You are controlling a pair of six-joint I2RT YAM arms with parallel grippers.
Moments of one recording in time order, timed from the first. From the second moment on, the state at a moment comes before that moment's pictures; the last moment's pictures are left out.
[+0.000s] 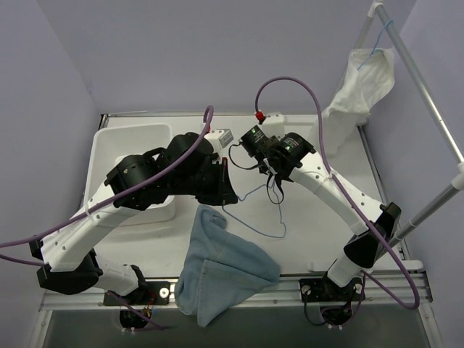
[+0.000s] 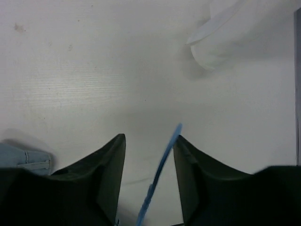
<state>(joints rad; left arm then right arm) -1.06 1.41 1.92 -1.19 0.01 -0.75 0.79 1.62 1.71 -1.18 0.69 0.60</state>
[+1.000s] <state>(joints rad) -1.00 1.30 1.78 -1.03 -0.02 -0.62 0.81 0.98 1.66 -1.12 0.15 0.66</state>
